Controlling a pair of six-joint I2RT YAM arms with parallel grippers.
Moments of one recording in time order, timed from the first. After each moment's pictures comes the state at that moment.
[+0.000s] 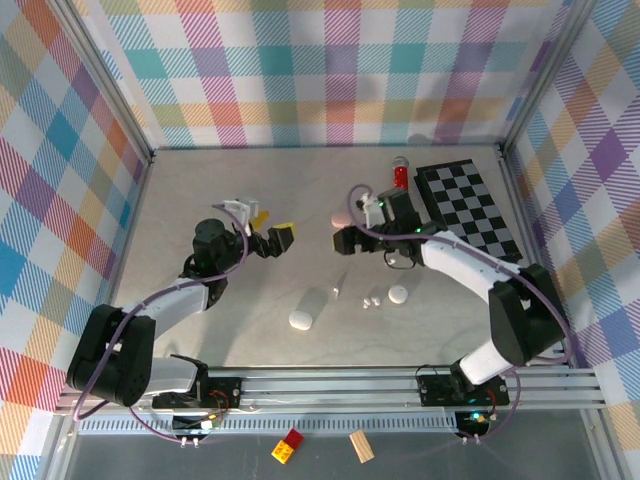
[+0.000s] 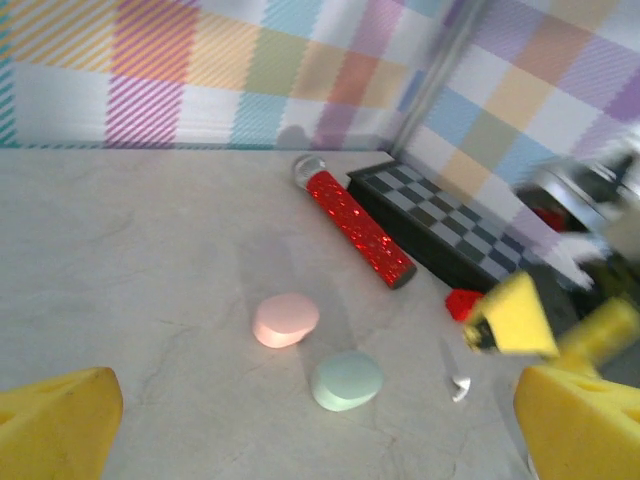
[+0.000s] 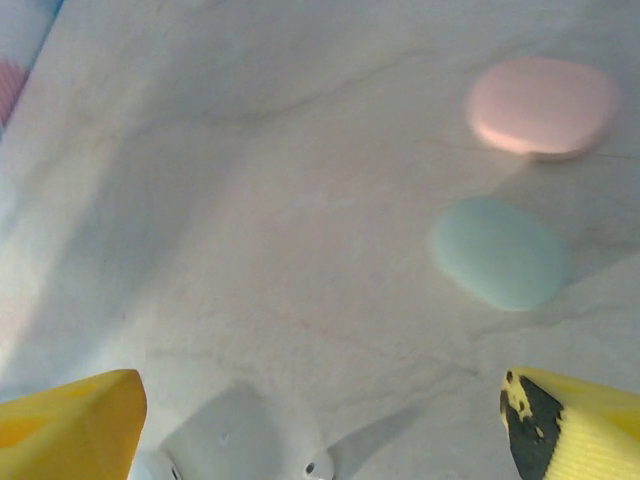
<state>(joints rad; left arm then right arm) -0.27 1.31 0.52 0.65 0.45 -0.33 0.57 1.51 0.99 -0.26 -0.36 0.25</state>
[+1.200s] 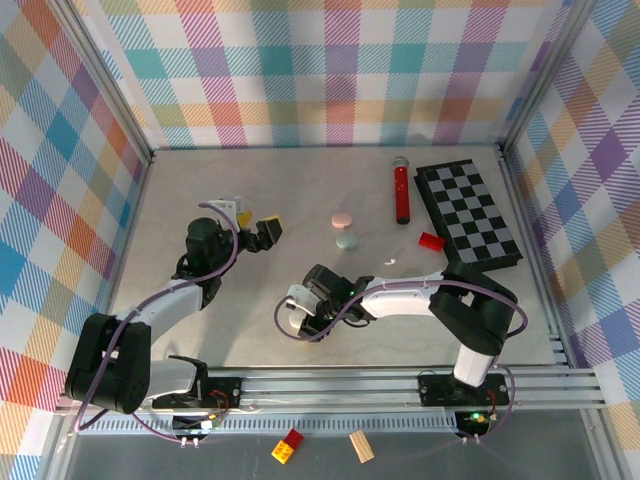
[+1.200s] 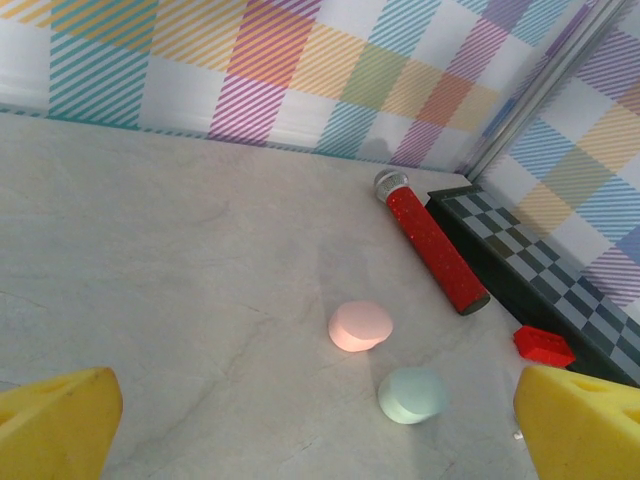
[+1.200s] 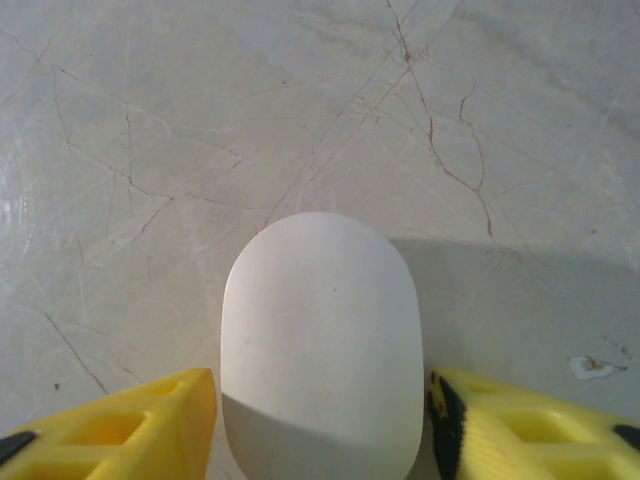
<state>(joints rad) -0.23 1.27 0.52 0.54 0.35 -0.36 1.07 1.75 0.90 -0.16 -0.23 -0.12</state>
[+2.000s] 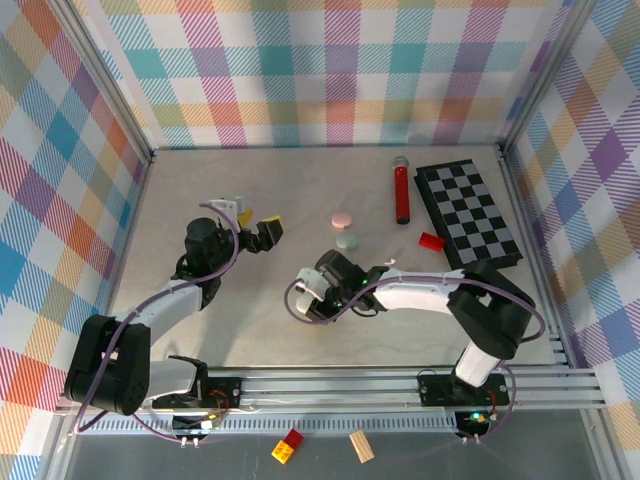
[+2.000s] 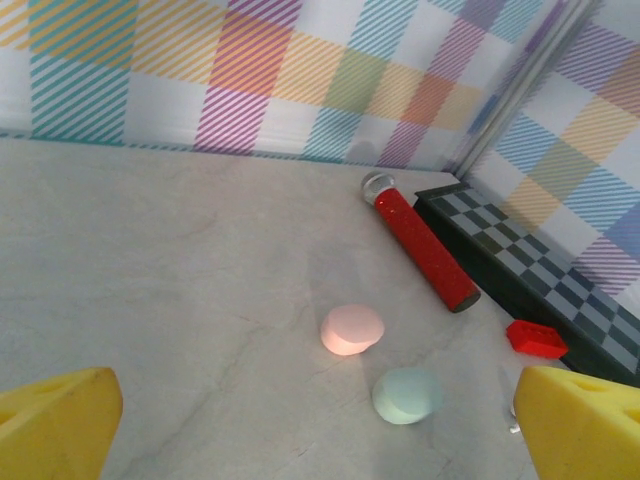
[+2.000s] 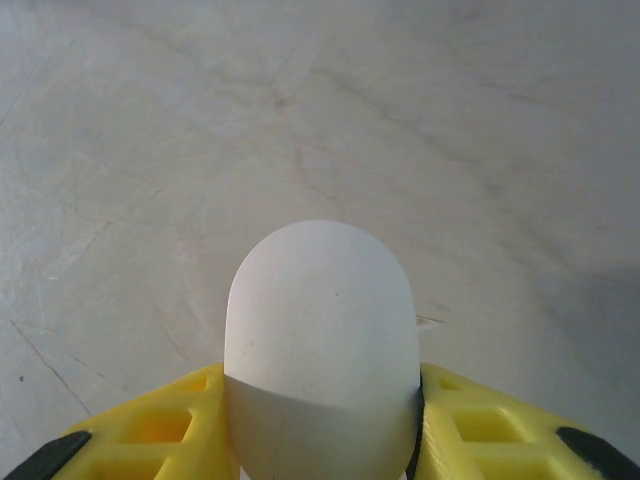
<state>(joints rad) -0.23 1.26 0.52 0.57 0.38 -0.32 0.95 1.64 0.88 -0.19 -0.24 -0.12</state>
